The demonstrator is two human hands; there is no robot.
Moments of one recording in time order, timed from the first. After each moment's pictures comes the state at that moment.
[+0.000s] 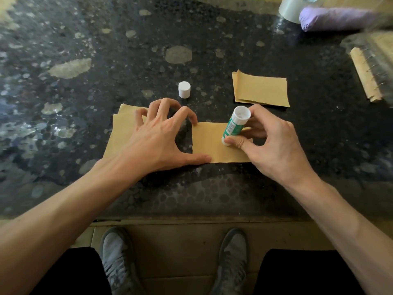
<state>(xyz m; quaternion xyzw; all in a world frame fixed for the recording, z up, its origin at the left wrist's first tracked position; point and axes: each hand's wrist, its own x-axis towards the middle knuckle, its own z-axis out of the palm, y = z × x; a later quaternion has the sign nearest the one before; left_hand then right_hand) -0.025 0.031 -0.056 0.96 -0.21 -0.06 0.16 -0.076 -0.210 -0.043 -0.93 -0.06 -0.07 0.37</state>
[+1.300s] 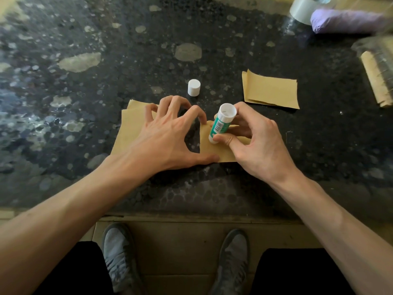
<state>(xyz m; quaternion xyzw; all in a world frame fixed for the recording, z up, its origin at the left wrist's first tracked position) -0.027 0.032 -0.058 0.96 -0.23 -0.02 0.15 -0.063 -0.177 -0.049 -0.91 -0.11 -0.05 0.40</state>
